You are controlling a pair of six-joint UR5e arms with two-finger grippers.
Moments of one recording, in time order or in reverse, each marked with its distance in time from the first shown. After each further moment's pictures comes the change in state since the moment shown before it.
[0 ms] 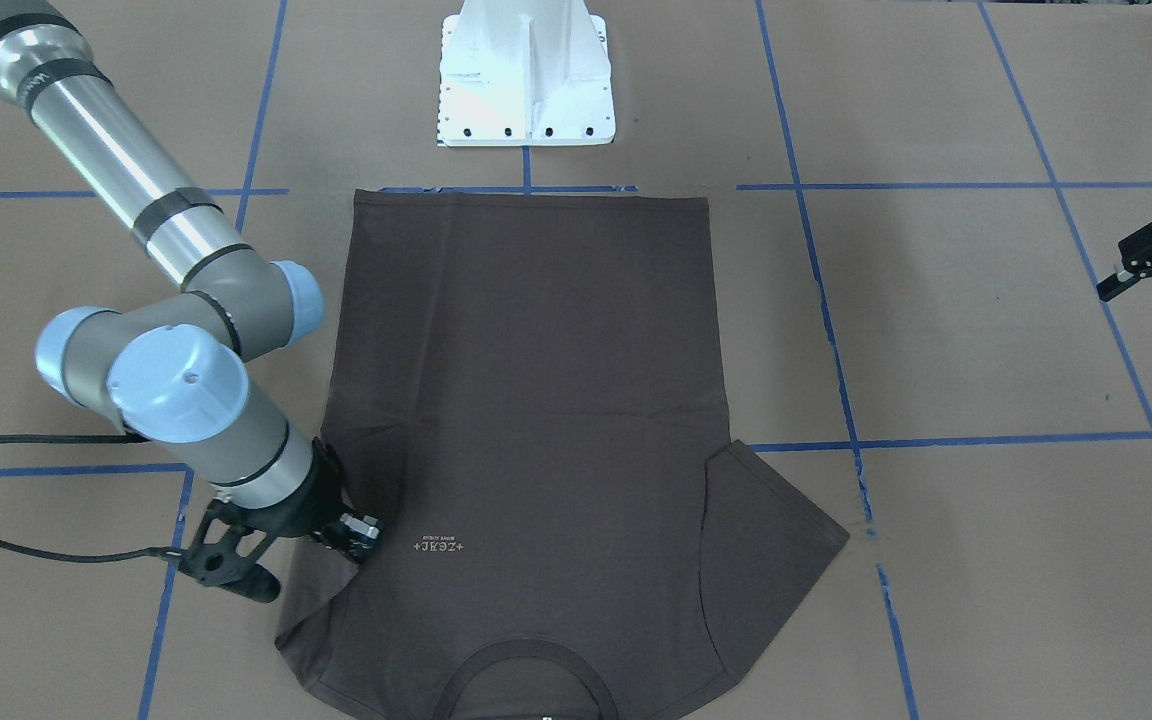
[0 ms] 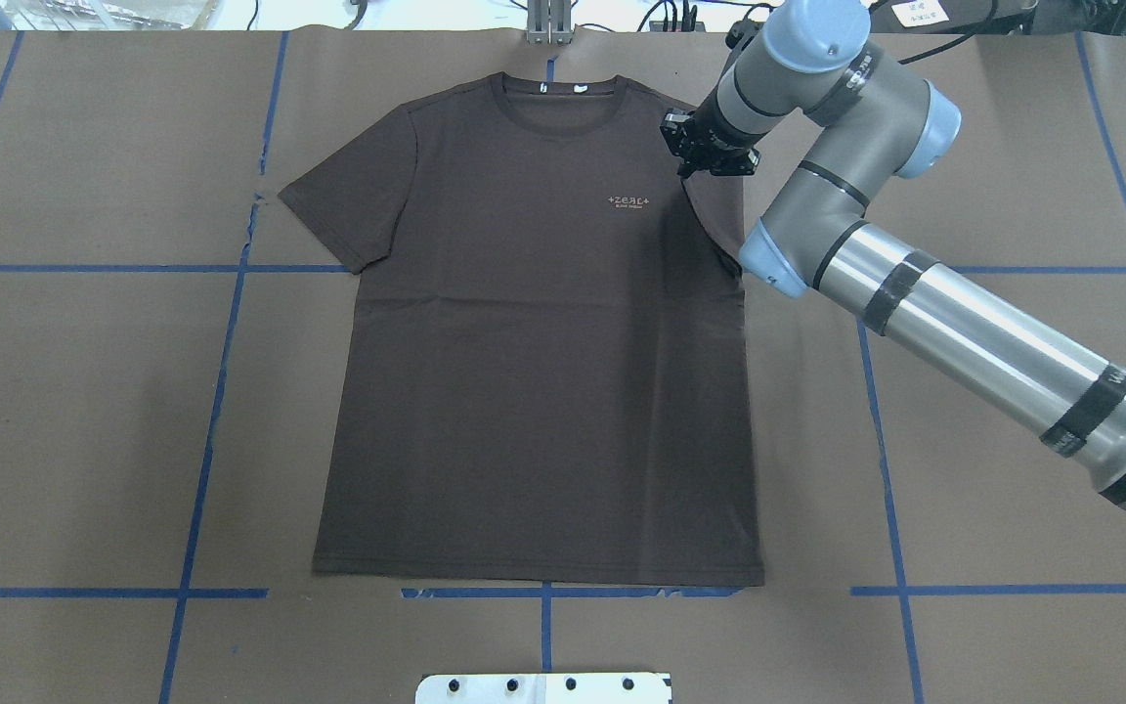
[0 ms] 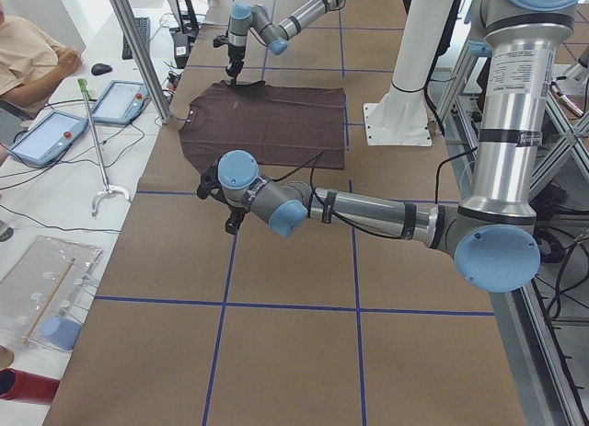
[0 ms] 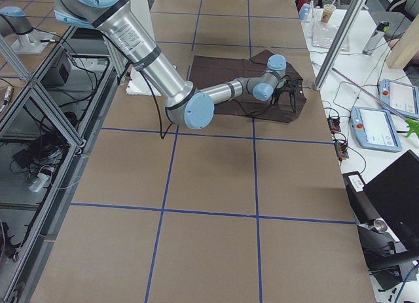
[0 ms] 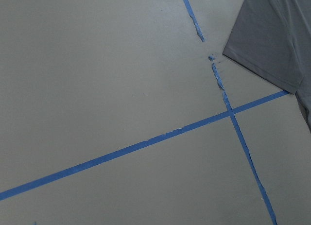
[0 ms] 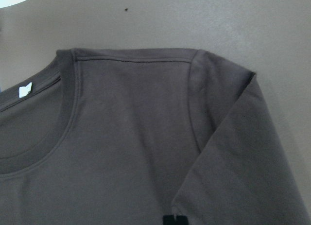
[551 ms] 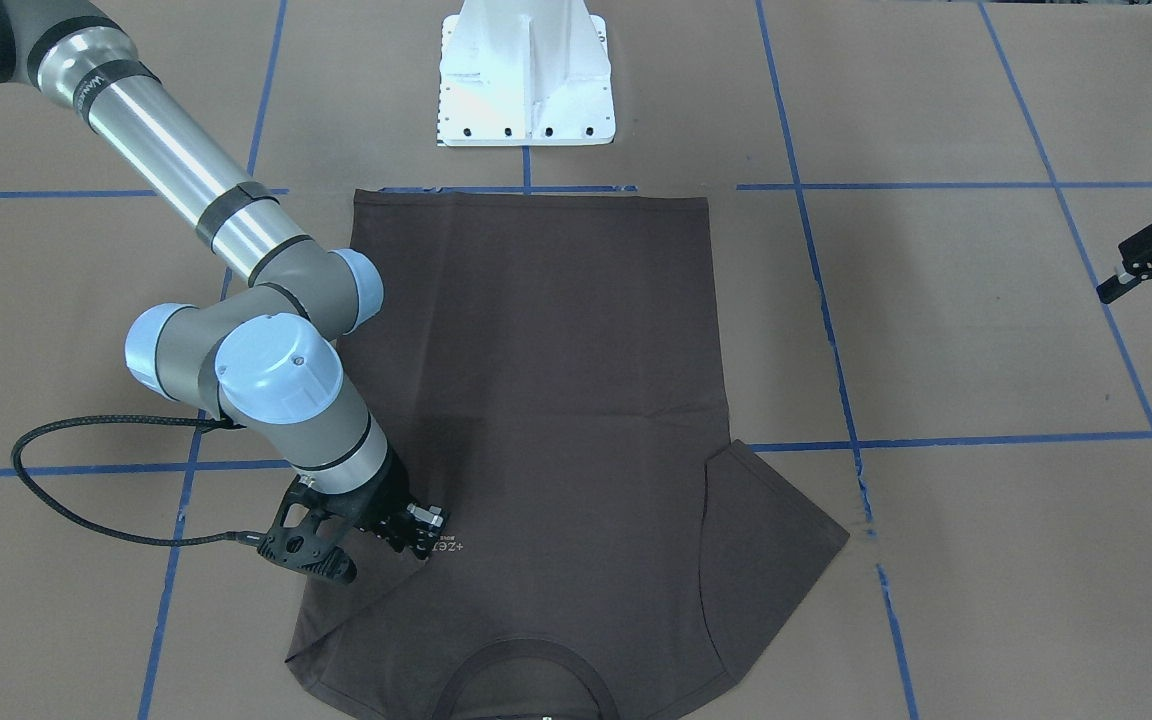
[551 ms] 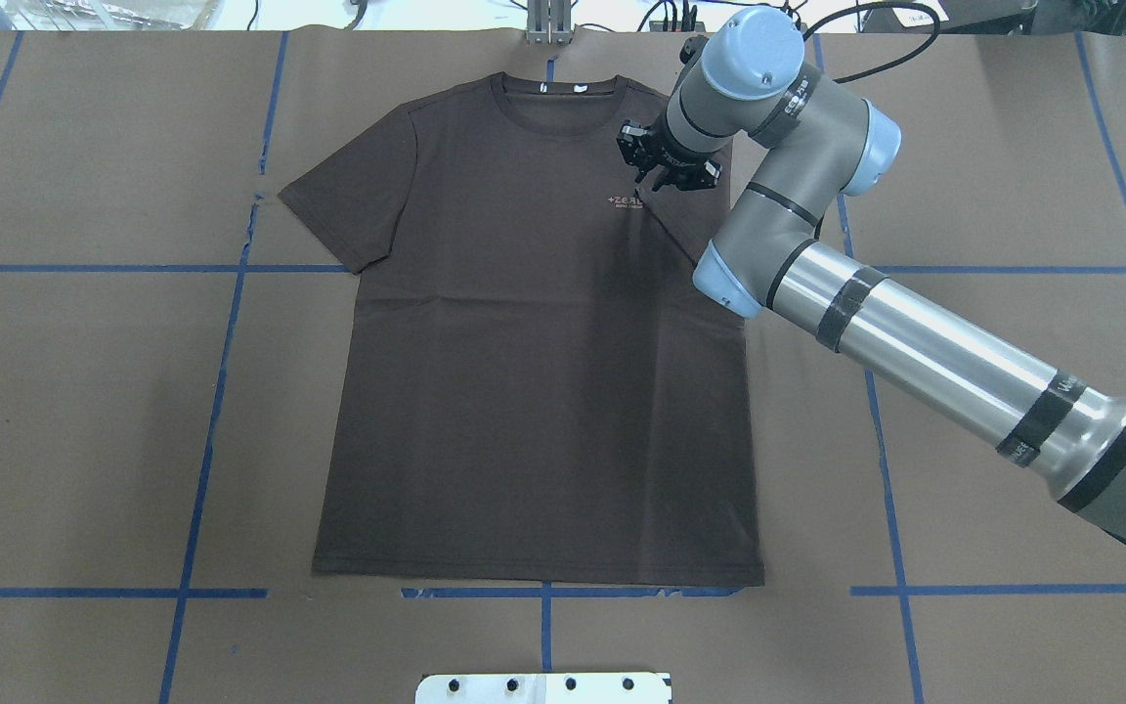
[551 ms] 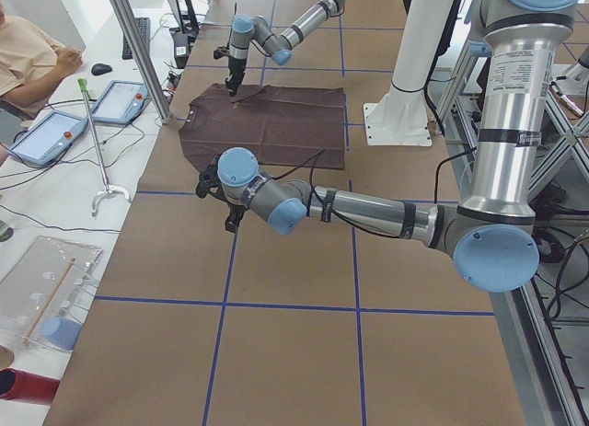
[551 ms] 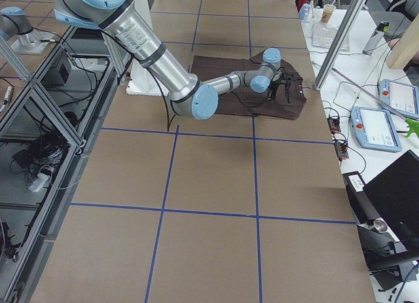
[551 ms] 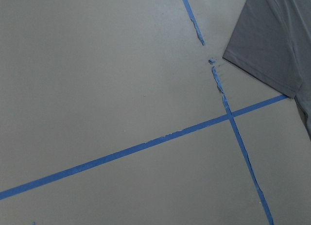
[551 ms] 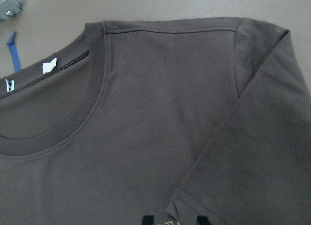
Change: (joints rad) left arm 0.002 -0.012 -0.015 -0.005 0.008 -0.098; right arm -0.053 0.038 -0.018 0.005 -0.075 0.019
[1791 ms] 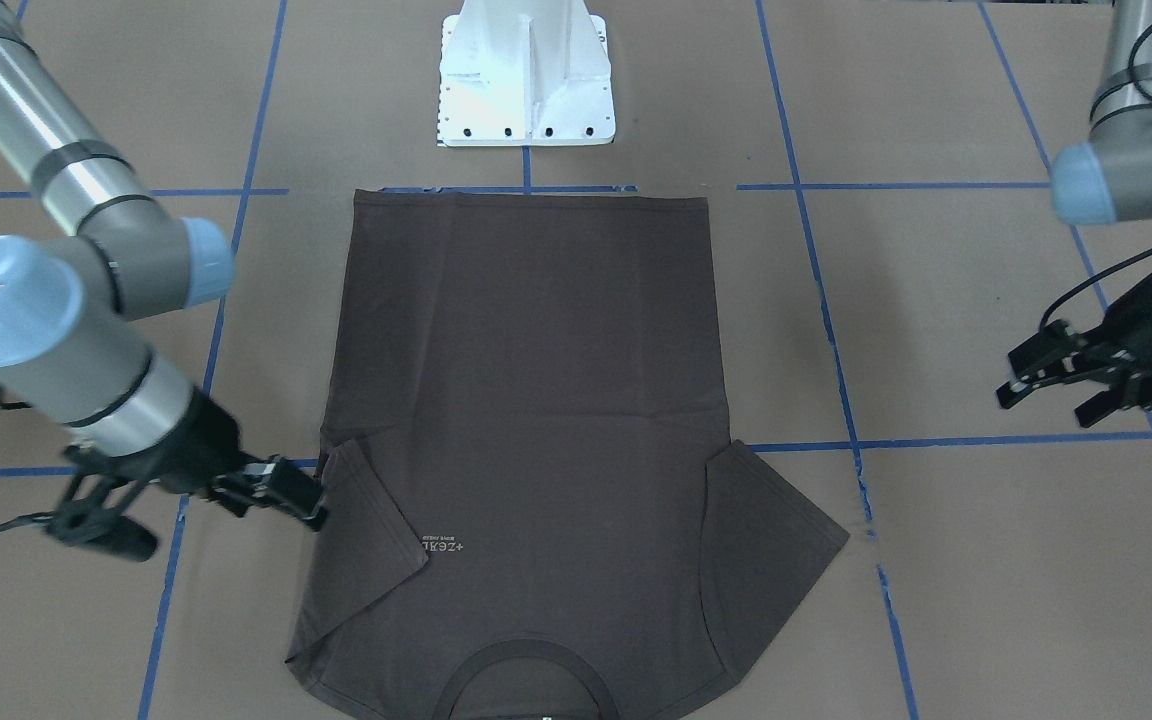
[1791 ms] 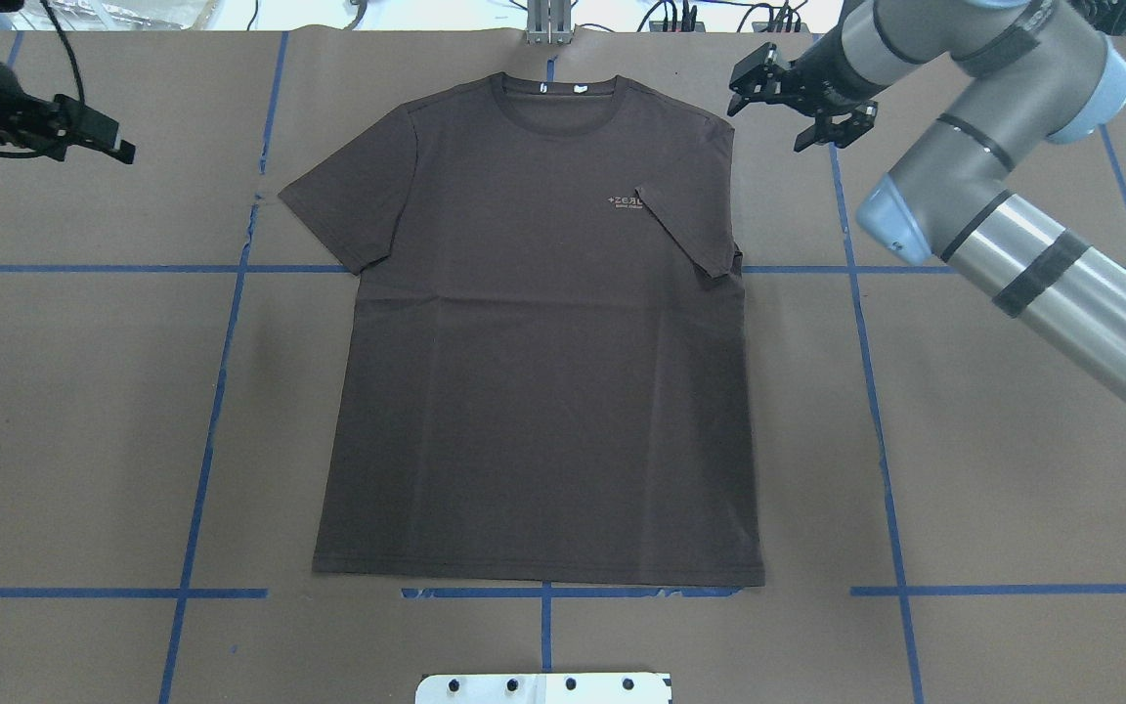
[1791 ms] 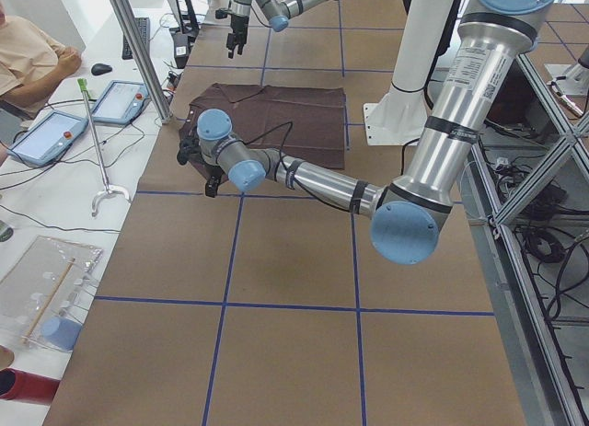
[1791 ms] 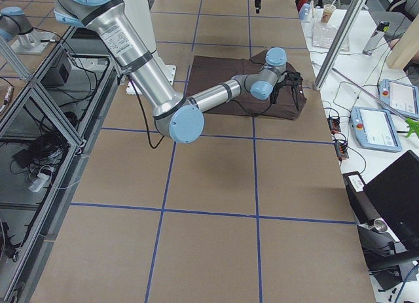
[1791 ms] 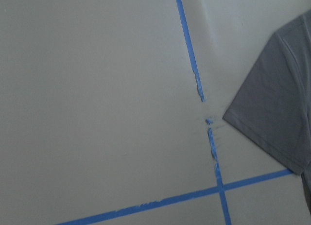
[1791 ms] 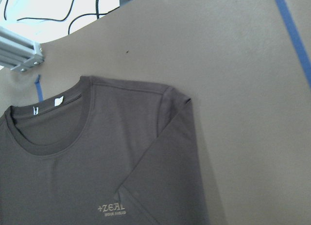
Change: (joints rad) left arm 0.213 -0.307 0.189 -0.021 0.231 -0.291; right arm 0.230 -0.252 0.319 -0.040 0.280 -0.159
